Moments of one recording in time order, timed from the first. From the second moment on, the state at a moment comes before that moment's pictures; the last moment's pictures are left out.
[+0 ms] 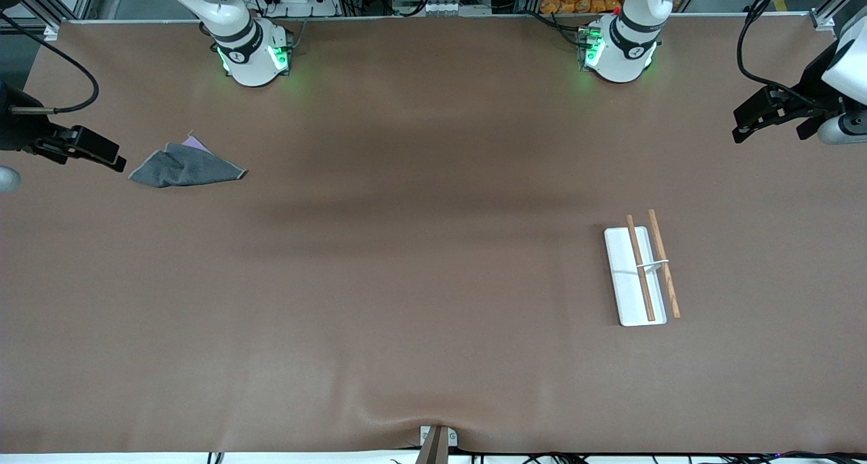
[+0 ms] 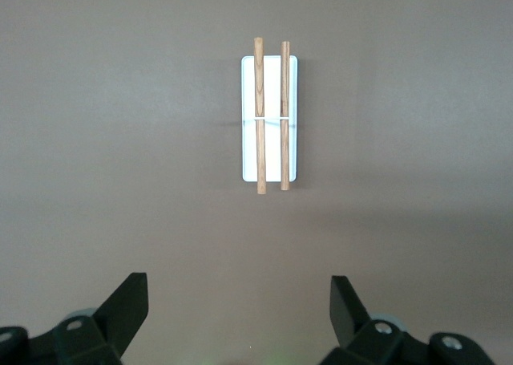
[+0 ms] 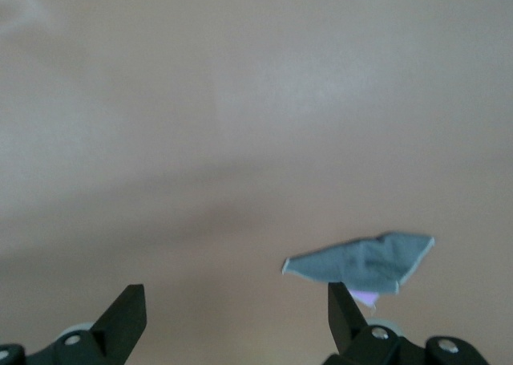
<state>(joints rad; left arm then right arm) -0.08 -0.07 -0.02 -1.58 0.02 1.53 -0.14 -0.03 0.05 0.06 -1.47 0.03 1.51 0.19</state>
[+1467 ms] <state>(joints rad) -0.08 -0.06 -0.02 -1.57 0.02 1.51 -0.13 -0.40 0.17 0.03 -1.84 -0.03 1.64 0.05</state>
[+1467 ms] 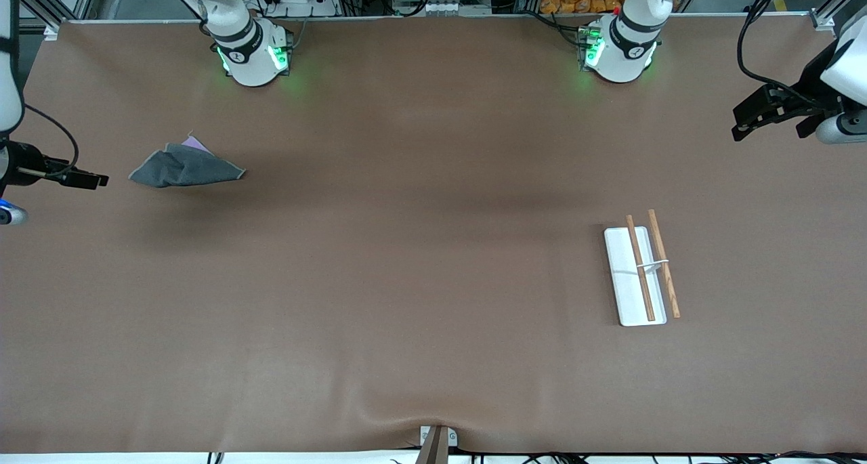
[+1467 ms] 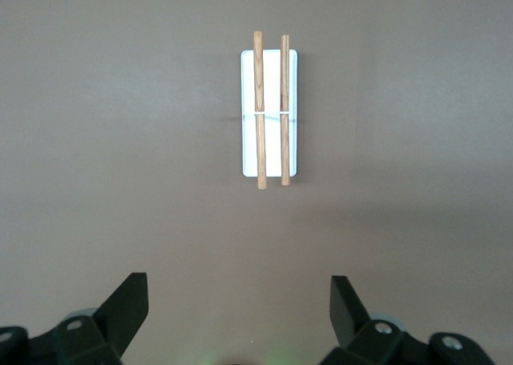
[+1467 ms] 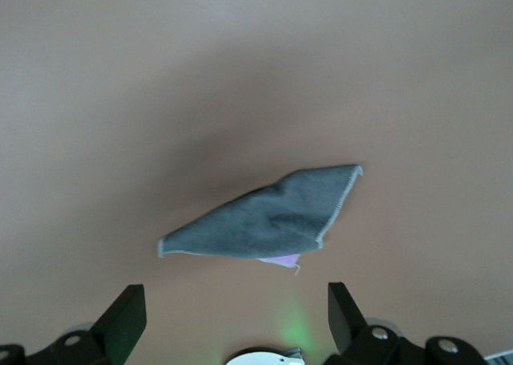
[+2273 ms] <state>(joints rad) -0.08 -0.06 -0.02 -1.57 0.02 1.49 -0.12 -0.60 0.28 0.03 -2.02 -0.03 1.91 -0.02</state>
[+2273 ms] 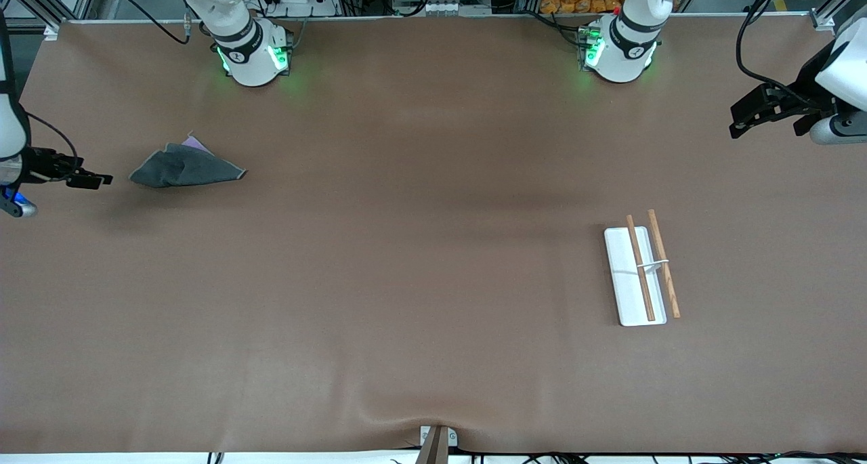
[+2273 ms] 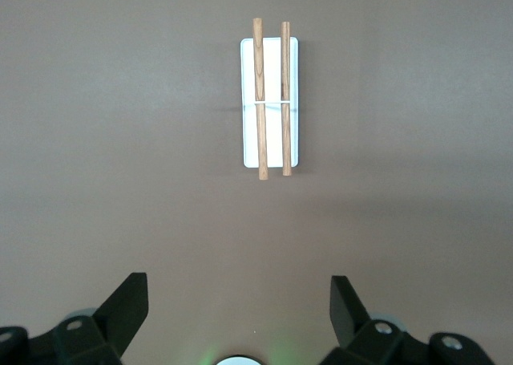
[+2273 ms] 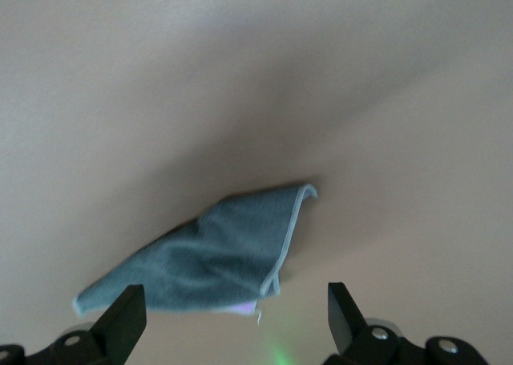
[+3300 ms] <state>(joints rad) -0.08 -0.05 -0.02 -1.57 0.02 1.47 -0.12 -0.70 0.40 0.03 -2.17 -0.02 2.17 -0.15</state>
